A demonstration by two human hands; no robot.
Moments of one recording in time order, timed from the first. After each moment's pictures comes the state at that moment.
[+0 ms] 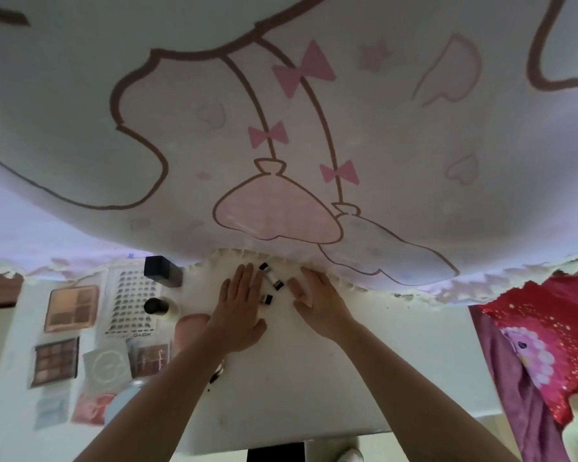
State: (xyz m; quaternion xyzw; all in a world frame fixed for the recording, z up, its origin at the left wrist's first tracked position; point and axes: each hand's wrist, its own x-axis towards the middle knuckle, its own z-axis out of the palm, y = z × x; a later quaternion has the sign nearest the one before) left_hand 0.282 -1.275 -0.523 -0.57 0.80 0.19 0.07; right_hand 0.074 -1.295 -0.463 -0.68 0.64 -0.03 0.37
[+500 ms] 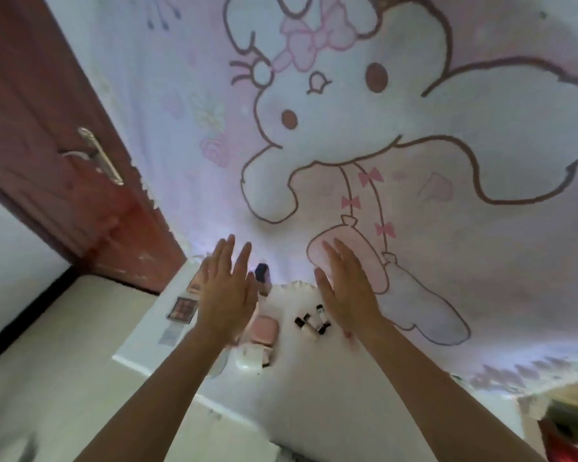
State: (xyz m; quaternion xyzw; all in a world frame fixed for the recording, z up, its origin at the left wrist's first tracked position) left_hand 0.326 -1.170 -0.280 -0.77 0.59 -0.08 -0.21; right_hand 0.118 -1.280 -0.289 -0.85 0.43 -0.24 0.20
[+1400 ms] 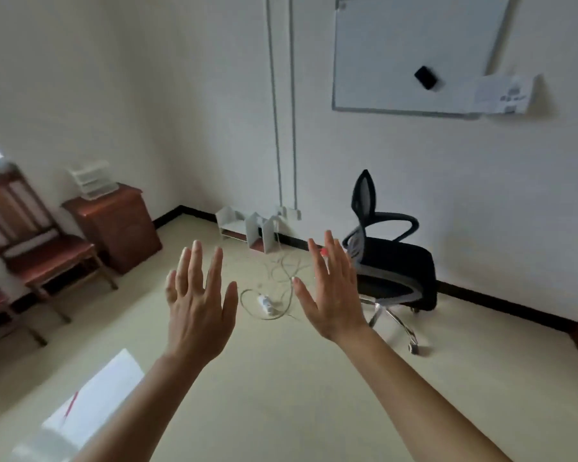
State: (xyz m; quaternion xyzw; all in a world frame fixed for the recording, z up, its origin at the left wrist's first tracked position) left_hand 0.141 -0.266 -0.186 -0.91 -0.25 -0.32 -0.04; right_hand 0.312 -0.427 -0.210 -0.82 -0.43 -0.17 0.33
